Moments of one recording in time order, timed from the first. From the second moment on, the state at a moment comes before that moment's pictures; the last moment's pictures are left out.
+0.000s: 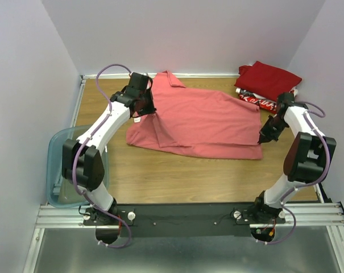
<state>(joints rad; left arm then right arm) -0.37 1.64 1.45 -0.63 0.01 -0.52 -0.24 1.69 1.25 -0.96 -0.07 0.45</state>
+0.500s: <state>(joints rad) -0.28 1.80 1.65 -0.61 0.07 -0.46 -0.24 1.85 1.41 -0.94 -0.06 0.44</state>
